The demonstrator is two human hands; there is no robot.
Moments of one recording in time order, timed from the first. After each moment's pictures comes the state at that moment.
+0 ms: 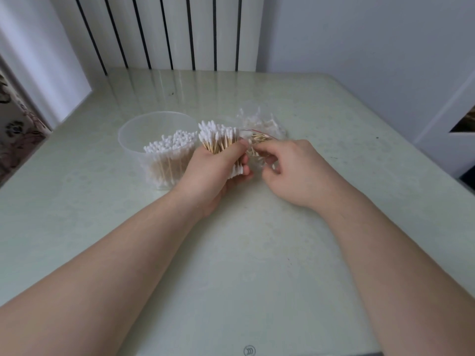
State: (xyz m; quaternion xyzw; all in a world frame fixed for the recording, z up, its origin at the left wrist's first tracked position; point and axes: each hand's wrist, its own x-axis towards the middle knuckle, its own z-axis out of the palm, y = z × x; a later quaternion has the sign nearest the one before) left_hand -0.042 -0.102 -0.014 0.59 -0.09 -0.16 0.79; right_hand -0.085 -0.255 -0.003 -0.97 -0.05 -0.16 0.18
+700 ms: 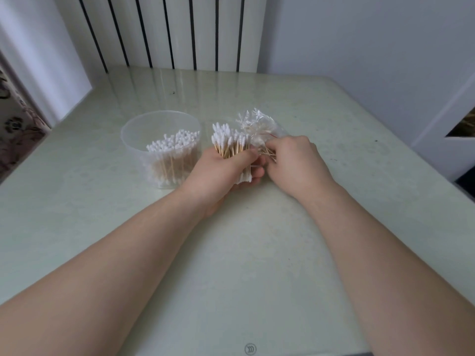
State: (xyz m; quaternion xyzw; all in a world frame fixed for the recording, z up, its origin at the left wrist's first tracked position) left_hand -0.044 -0.101 -0.018 0.61 -0.13 -0.18 0.76; right_hand -0.055 -0.262 -0.021 -0.97 0.03 -0.20 0.09
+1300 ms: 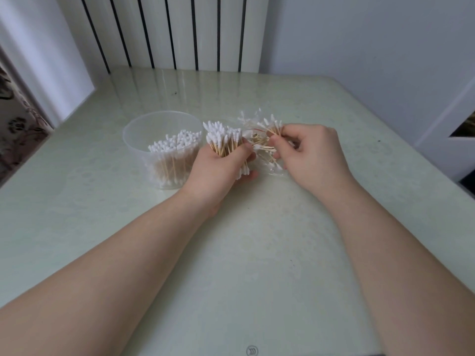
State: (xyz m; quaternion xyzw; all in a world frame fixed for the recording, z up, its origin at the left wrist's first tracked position) left_hand -0.037 -0.103 -0.026 0.60 -0.08 -0.12 0.79; right_hand -0.068 -0.271 -0.006 -0.91 0.02 -0.28 0.30
